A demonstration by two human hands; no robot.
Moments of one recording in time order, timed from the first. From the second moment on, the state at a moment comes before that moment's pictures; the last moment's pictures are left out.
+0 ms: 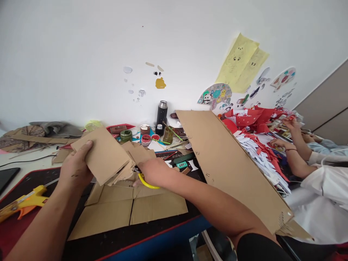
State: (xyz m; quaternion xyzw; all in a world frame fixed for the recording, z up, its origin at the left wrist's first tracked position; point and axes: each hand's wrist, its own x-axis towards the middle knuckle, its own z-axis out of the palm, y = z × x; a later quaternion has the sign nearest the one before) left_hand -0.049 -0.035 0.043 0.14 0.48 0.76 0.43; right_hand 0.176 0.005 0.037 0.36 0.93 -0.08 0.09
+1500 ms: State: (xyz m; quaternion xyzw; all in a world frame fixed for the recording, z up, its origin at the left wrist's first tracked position) left_hand -0.069 -0.033 0.019 0.48 0.76 0.44 0.01; right_hand 0.170 0.048 -0.027 0.32 0.69 -0.57 -0.33
